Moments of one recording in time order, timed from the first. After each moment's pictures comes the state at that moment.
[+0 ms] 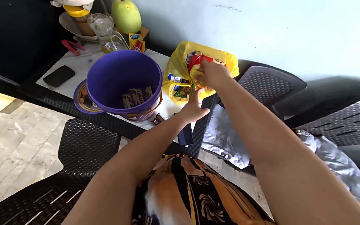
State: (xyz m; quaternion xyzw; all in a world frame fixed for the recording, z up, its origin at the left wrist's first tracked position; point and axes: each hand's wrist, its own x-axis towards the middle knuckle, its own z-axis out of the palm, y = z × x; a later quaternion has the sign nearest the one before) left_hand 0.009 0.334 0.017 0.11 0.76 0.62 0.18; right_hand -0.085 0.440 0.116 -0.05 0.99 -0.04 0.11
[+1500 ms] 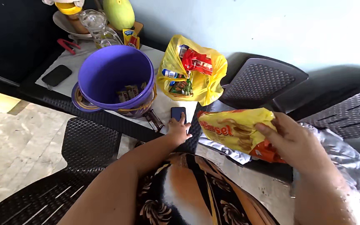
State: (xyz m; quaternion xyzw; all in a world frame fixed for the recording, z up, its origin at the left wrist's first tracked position) left_hand 0.078 0.336 -0.055 0.16 0.92 0.12 0.35; right_hand 0.155 0.593 0.139 -0.01 0.97 -0.24 -0.03
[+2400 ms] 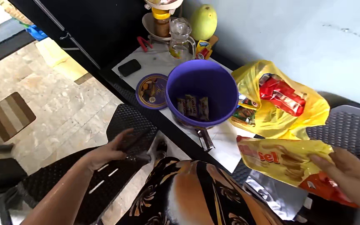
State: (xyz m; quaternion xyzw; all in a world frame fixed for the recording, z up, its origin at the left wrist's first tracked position) left_hand 0.214 -0.087 0.032 -0.17 0.73 0.60 0.27; right_hand 0.065 0.511 0.124 -0.02 0.96 -0.25 0.13
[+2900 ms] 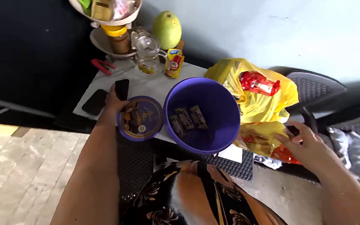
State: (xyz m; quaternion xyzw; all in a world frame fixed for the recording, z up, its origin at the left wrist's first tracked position) left_hand -0.143 -0.173 -0.059 -0.18 0.89 0.40 0.09; right_hand 0.081 0.399 0.114 0.24 0.96 -0.15 0.07
